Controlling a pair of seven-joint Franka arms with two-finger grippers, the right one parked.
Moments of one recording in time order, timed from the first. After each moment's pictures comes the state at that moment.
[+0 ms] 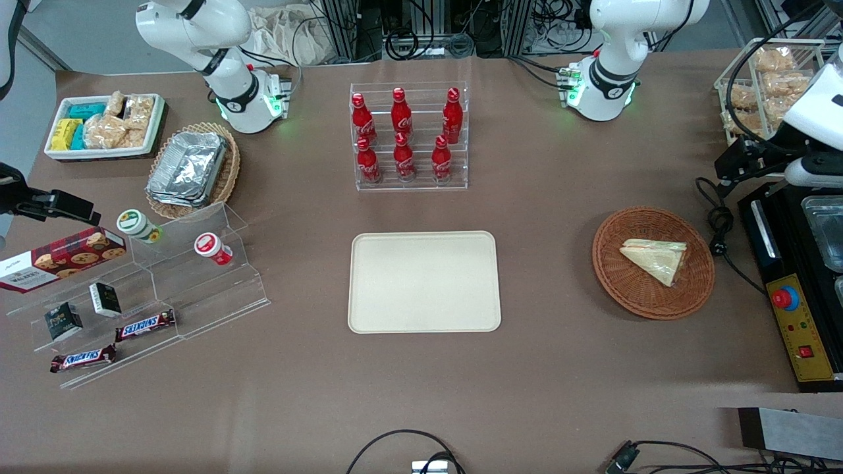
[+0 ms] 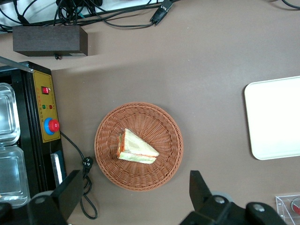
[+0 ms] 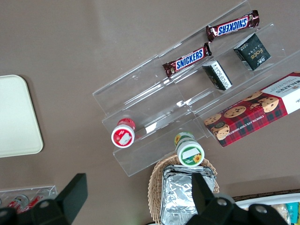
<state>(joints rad) 0.03 -0.08 -0.11 -1.61 0.05 1.68 0.05</state>
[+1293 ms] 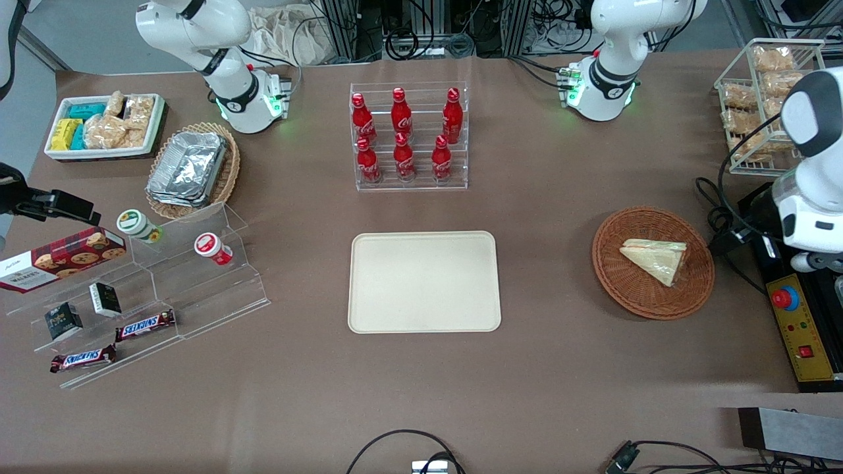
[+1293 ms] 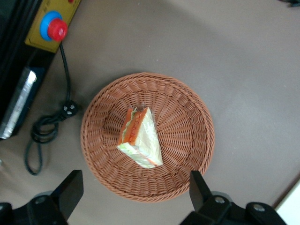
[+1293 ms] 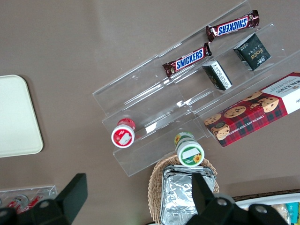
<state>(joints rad) 0.17 0.04 -0.10 -1.96 0.04 1.99 -0.52</state>
